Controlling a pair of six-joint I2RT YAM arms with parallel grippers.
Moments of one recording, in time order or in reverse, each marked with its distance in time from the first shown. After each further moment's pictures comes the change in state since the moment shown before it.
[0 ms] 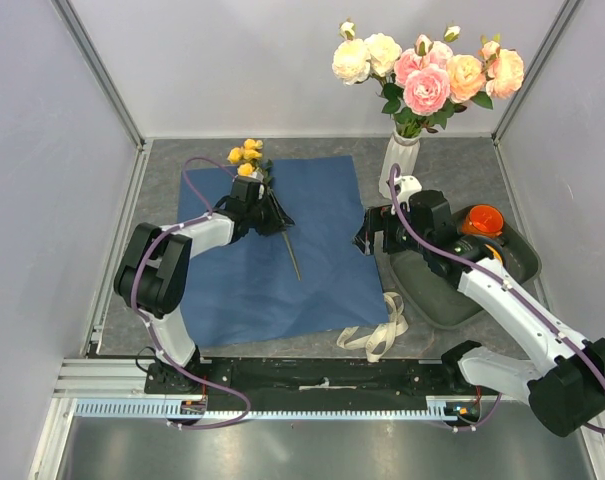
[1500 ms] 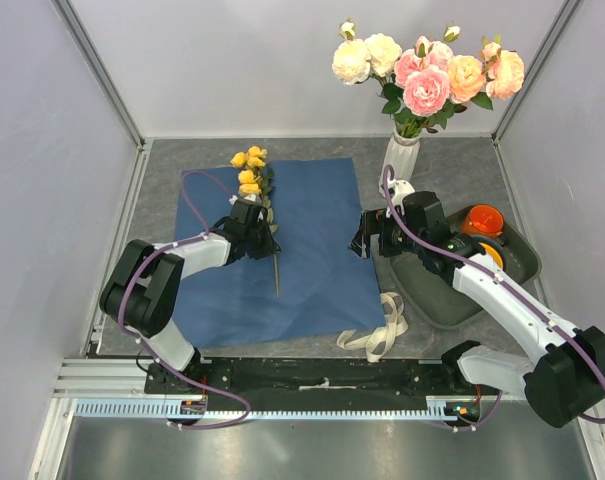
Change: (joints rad) left arm -0.058 -0.140 -0.208 -0.047 -0.158 0.070; right arm 0.000 0.050 -0.021 0.013 -0.052 0.024
